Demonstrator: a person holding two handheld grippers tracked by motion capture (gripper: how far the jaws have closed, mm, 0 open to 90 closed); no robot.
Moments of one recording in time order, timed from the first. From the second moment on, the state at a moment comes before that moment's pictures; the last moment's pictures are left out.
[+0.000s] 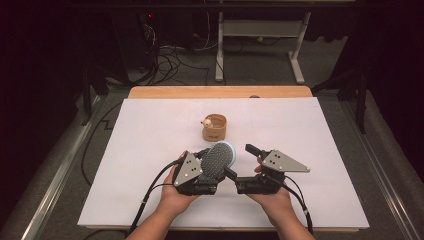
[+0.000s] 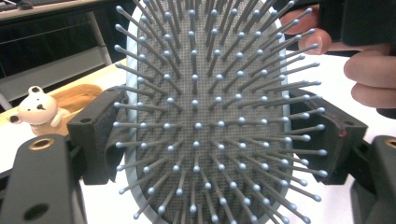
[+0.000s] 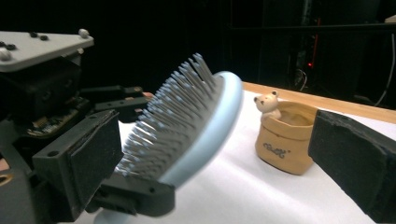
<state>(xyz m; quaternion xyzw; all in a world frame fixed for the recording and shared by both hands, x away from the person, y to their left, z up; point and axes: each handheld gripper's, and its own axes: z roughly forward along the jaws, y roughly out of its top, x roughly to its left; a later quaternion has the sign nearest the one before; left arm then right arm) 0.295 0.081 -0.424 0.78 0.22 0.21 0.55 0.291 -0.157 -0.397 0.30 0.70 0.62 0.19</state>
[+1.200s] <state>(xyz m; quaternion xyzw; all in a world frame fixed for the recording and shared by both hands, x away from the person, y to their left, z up) 0.284 0.066 -0.423 0.79 0.19 0.21 0.55 0.296 -0.151 -0.402 0.31 0.69 0.64 0.12</state>
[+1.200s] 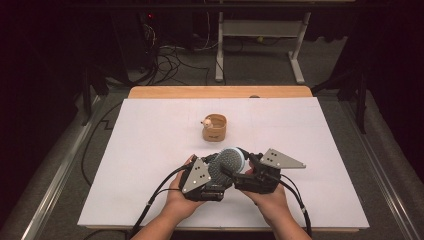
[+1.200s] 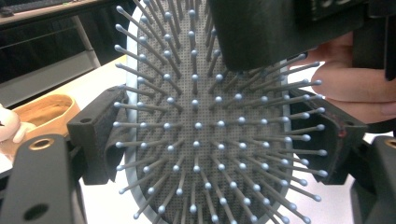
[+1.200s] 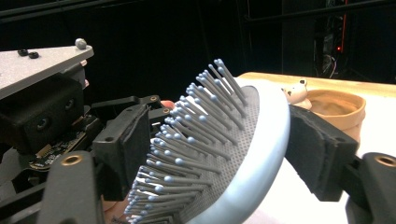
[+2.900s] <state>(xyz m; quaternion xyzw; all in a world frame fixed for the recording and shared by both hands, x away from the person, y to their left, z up) 0.282 0.062 -0.422 0.79 0.20 0.23 0.54 0.299 -0.158 -0.402 0.36 0.67 0.65 0.06</state>
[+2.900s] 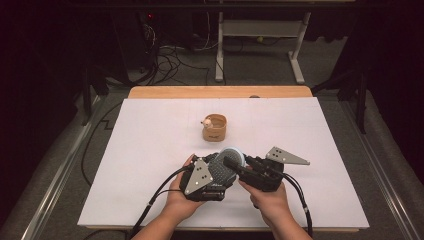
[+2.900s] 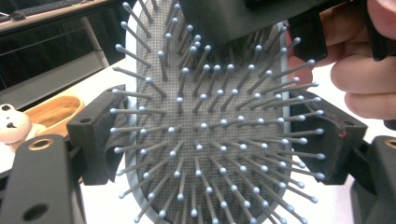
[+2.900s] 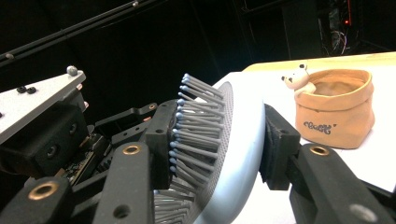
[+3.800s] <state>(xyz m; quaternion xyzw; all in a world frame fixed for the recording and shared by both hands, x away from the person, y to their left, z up) 0.287 0.063 -0.423 0.78 0.20 0.20 0.55 0.297 -0.158 -0.398 0.36 0.66 0.66 0.07</state>
